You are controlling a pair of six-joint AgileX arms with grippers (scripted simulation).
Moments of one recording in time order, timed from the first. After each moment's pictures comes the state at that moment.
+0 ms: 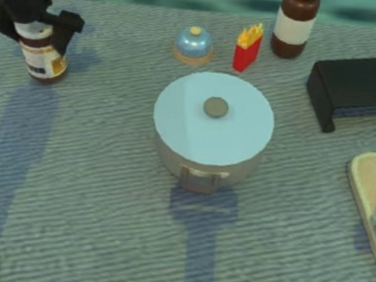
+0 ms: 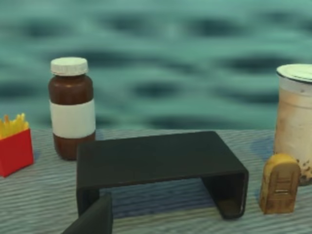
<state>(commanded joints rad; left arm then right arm) -0.03 2.65 2.52 -1.24 0.05 0.23 0.00 0.00 0.00 0.00 0.00 0.00</state>
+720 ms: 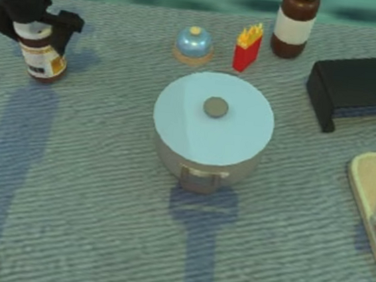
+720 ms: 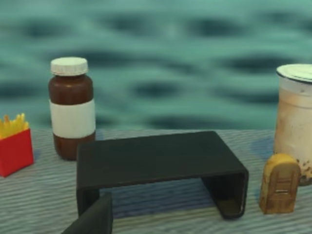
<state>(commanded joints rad) -0.03 2.65 2.52 -1.24 0.05 0.23 0.00 0.00 0.00 0.00 0.00 0.00</state>
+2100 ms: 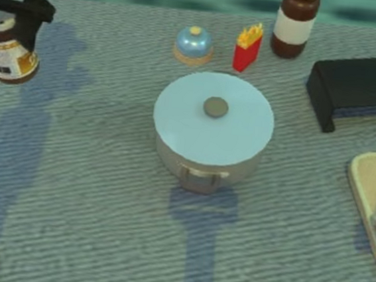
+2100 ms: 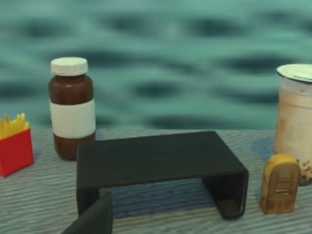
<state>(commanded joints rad) -0.03 2.10 1.94 -1.22 0.04 0.22 0.00 0.00 0.00 0.00 0.00 0.00</state>
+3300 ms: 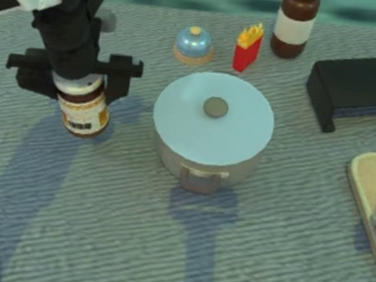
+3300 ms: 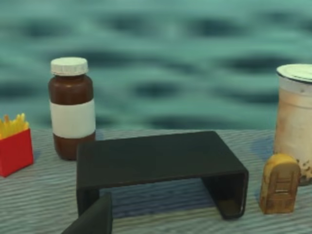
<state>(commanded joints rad) -0.31 2.03 1.59 -0.95 -0.06 -0.30 0.00 0.00 0.00 0.00 0.00 0.00</state>
